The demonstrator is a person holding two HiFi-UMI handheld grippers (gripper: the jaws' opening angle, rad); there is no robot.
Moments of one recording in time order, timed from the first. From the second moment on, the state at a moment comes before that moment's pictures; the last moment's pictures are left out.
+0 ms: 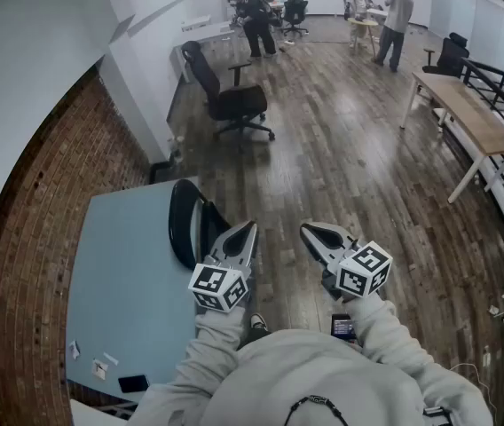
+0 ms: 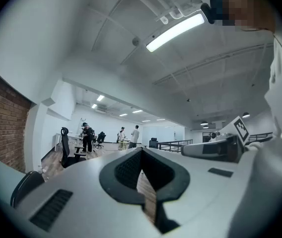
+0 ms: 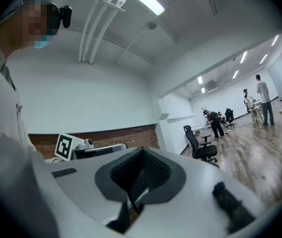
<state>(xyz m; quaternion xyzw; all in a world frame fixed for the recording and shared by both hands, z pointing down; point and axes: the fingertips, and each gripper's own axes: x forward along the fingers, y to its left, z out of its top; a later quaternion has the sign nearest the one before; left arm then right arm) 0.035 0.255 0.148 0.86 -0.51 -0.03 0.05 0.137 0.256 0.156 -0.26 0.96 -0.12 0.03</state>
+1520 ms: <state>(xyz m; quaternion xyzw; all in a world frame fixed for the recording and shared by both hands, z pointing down) -0.253 0.014 0.174 0.84 -0.54 0.02 0.01 -0.158 -0.028 0.157 -0.24 0.97 -0.09 0.00</state>
